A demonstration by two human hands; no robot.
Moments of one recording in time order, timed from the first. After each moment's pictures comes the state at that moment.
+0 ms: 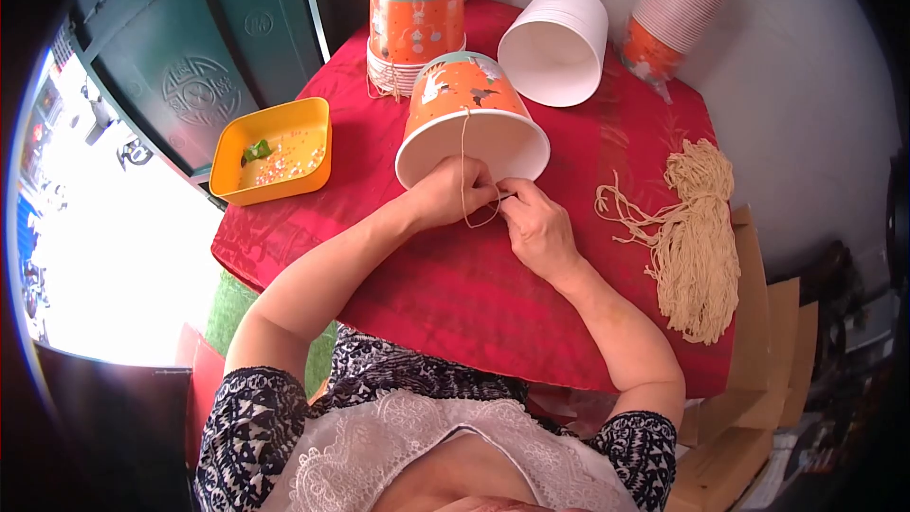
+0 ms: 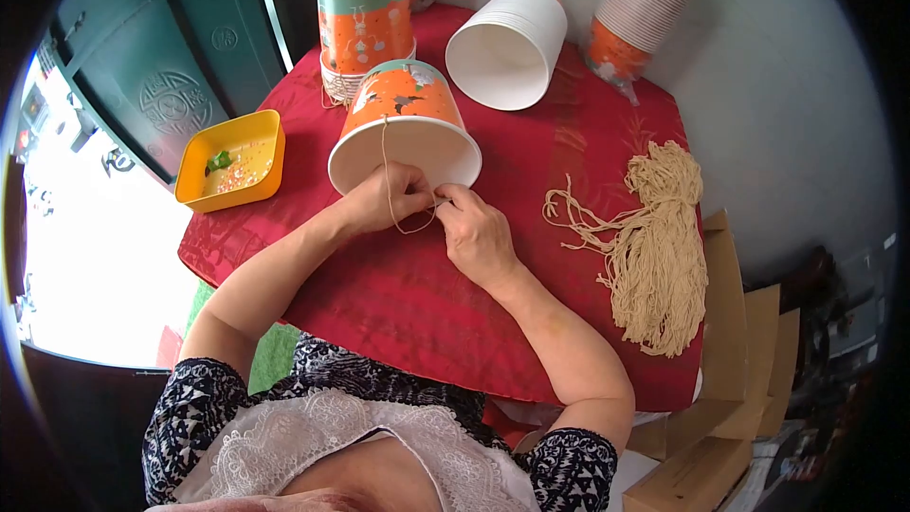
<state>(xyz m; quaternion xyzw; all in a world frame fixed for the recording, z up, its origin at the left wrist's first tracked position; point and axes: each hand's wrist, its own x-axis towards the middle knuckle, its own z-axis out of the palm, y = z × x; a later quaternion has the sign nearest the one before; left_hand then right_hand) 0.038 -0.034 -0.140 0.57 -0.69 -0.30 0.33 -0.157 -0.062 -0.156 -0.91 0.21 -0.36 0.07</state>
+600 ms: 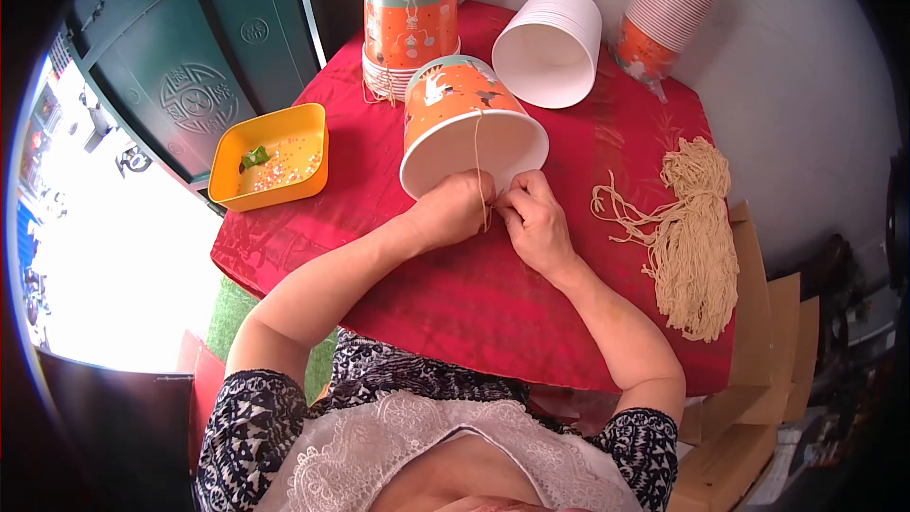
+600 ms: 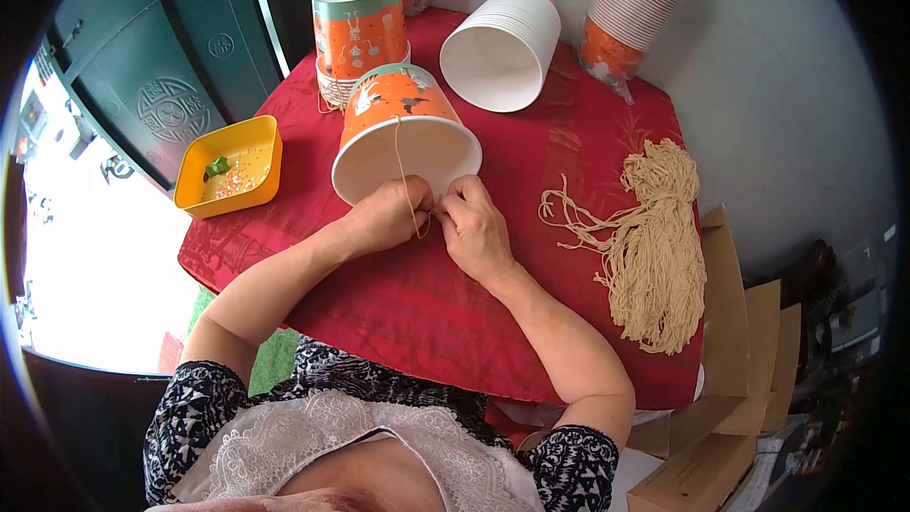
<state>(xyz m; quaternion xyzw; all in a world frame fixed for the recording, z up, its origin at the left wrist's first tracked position) 0.021 -0.026 -0.145 0.57 -0.76 -0.15 0.28 -0.157 -0.065 -0.161 -0.87 0.26 -0.40 0.17</state>
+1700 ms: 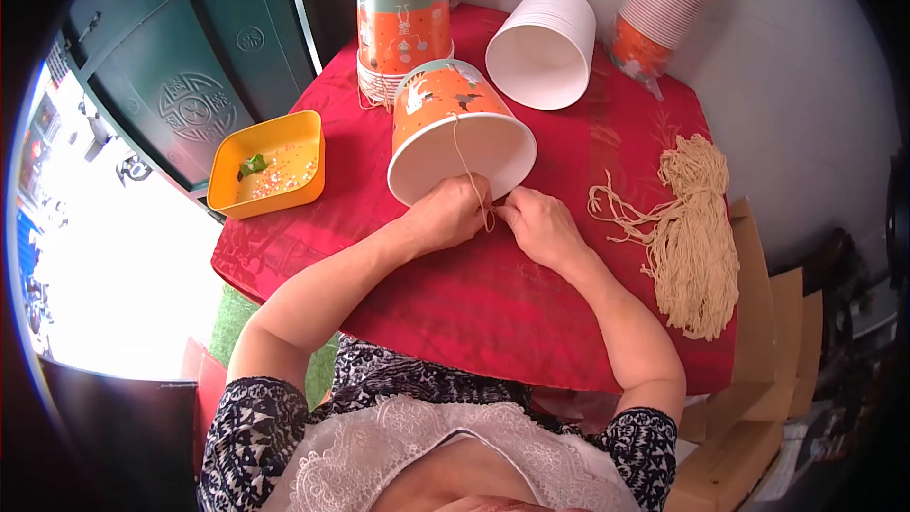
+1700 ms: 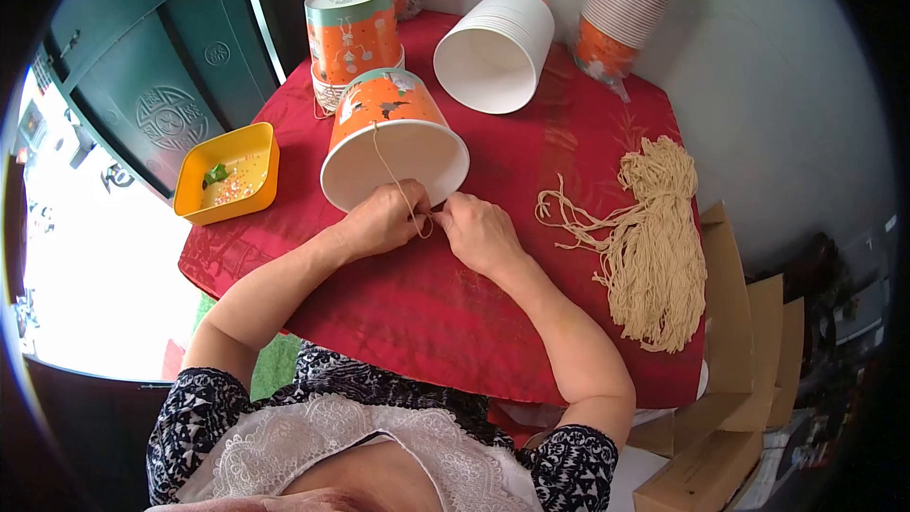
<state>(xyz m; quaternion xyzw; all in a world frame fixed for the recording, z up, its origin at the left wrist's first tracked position) 0.023 -0.024 -0.147 0.54 -0.77 -0.16 0.31 -0.169 -0.074 -0.145 -0.89 0.34 -0.23 0.21</state>
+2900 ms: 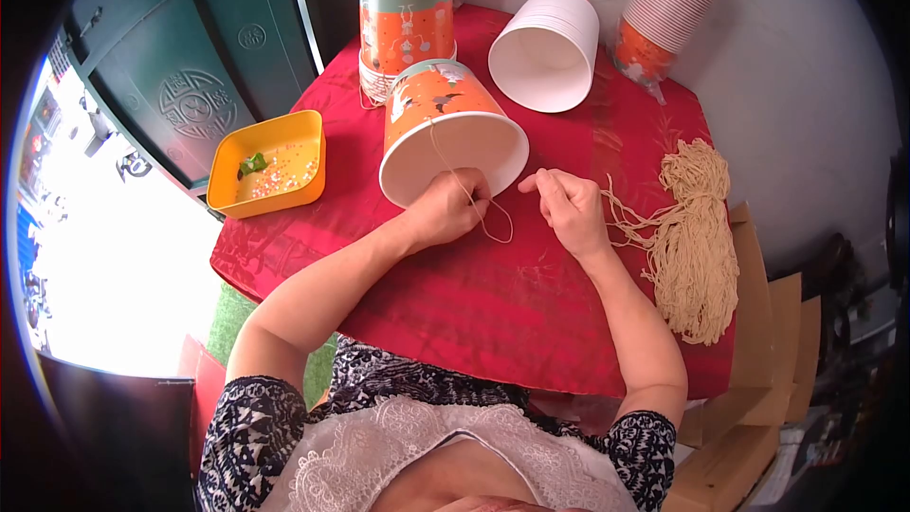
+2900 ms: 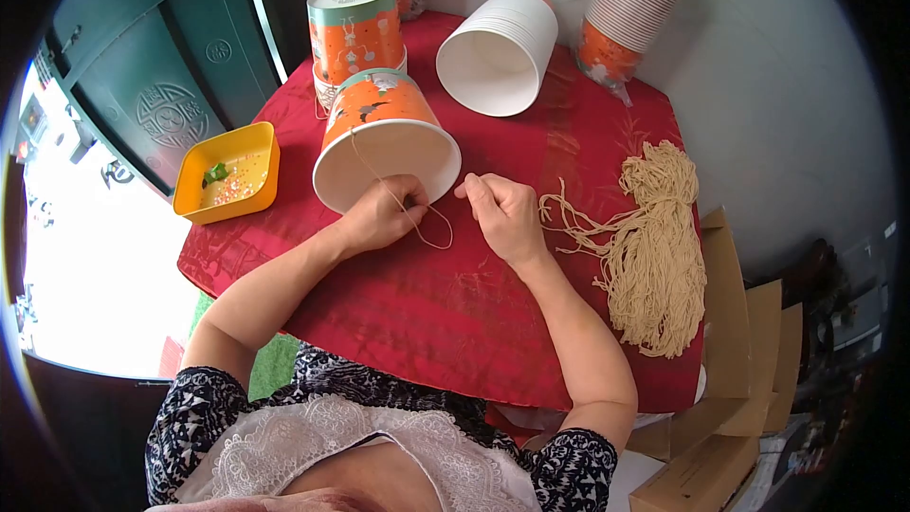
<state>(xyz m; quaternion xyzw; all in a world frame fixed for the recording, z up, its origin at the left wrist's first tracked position) 0.027 -0.028 -0.144 0.55 -0.71 -0.23 0.37 -0.182 -0.082 -0.116 -0.76 0.31 -0.39 0.41</state>
